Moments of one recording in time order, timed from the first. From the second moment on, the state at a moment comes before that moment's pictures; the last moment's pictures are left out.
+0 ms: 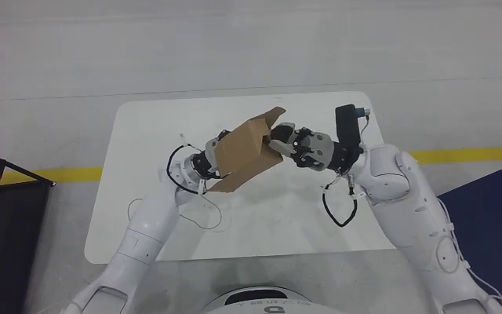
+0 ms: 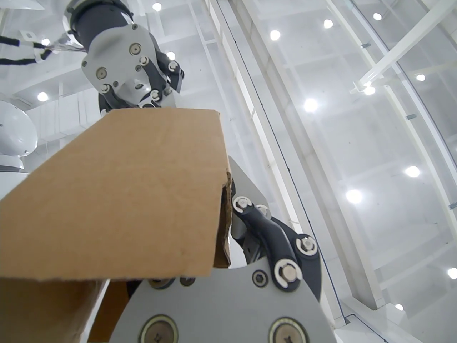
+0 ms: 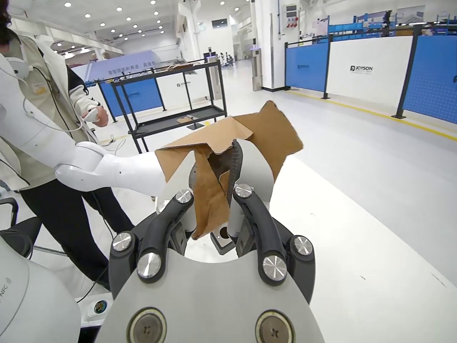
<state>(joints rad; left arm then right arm) 1.20 -1.31 -1.12 -1.34 -1.78 0.88 -0.76 -1.27 -1.07 1.24 -1.80 -0.47 -0.87 0.36</state>
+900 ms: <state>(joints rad) 1.21 -1.30 -1.13 -1.36 -1.76 0.91 -0.77 -1.22 -1.05 1.36 -1.78 -0.50 -0.85 0.35</state>
